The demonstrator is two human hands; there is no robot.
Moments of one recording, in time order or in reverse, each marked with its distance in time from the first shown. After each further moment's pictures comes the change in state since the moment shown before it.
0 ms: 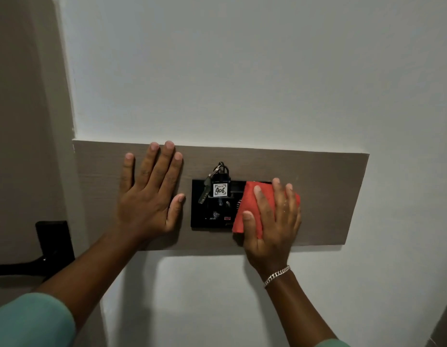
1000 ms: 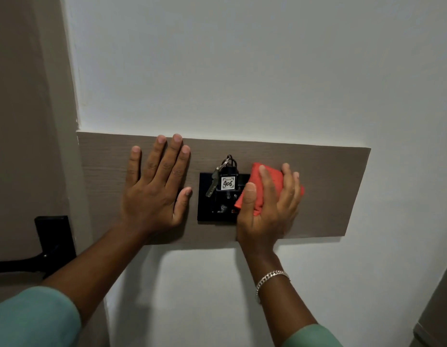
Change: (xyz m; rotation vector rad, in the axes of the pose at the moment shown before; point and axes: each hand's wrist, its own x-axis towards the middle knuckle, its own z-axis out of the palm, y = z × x) left_hand 0.000 -0.002 0.000 -0.030 0.018 0.013; right_hand 0.017 -0.037 0.010 0.104 0.096 0.338
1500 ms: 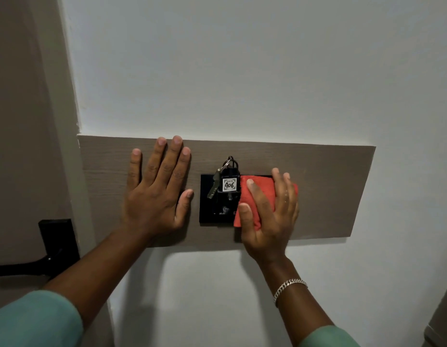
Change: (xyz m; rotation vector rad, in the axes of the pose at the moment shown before) left_hand -0.001 0.001 -0.001 -0.005 -0.004 -0.011; right_hand -0.007 0.019 -0.004 -0.026 -0.088 -0.341
